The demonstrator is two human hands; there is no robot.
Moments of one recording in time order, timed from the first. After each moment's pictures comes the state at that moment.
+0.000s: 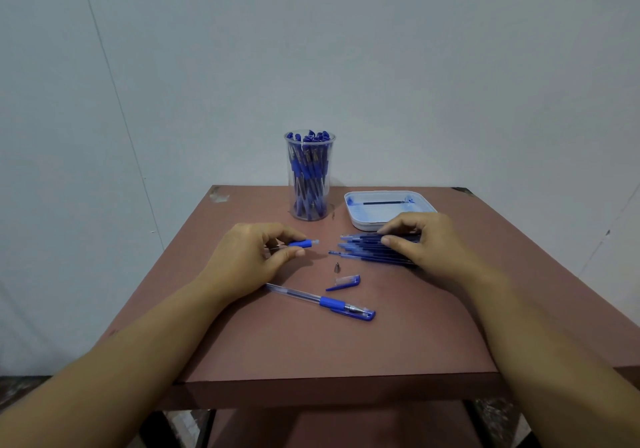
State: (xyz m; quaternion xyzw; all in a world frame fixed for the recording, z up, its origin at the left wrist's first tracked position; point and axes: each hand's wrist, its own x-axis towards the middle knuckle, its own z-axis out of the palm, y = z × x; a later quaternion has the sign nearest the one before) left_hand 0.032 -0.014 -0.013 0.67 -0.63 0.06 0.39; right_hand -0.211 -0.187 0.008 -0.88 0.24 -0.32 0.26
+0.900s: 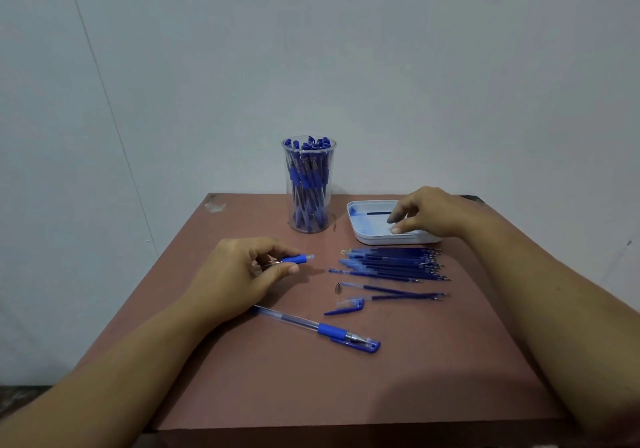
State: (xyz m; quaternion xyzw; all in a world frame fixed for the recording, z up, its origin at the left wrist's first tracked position) left_hand 0.037 -0.016 -0.012 0.65 -0.63 0.03 0.43; right_hand -0.179 -0.273 0.049 -0.92 0.33 -0.09 0.19
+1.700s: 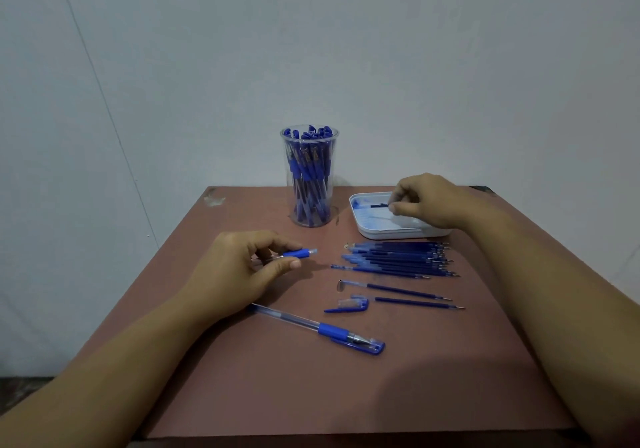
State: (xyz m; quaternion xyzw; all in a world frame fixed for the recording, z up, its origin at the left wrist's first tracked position) left_hand 0.033 -0.019 -0.008 0.64 -0.64 0.03 0.42; right_hand -0.167 -0.281 0.043 -0.93 0.30 -0.15 0.18
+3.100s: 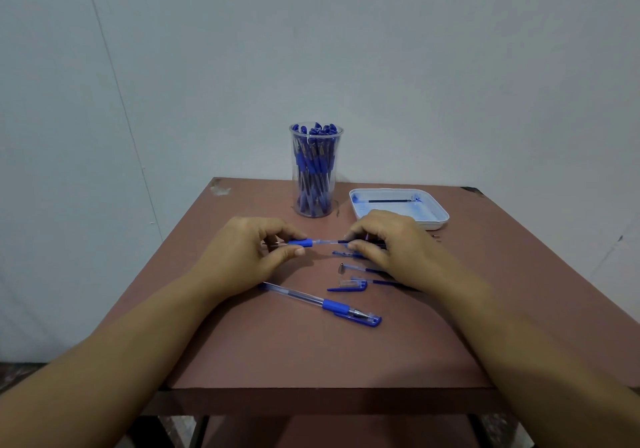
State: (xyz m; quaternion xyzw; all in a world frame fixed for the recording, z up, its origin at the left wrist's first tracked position) left_hand 0.038 -0.012 -0.009 0.65 -0.64 0.05 0.40; right_hand -0.174 -0.165 0.012 -0.95 0.14 -0.26 0.13
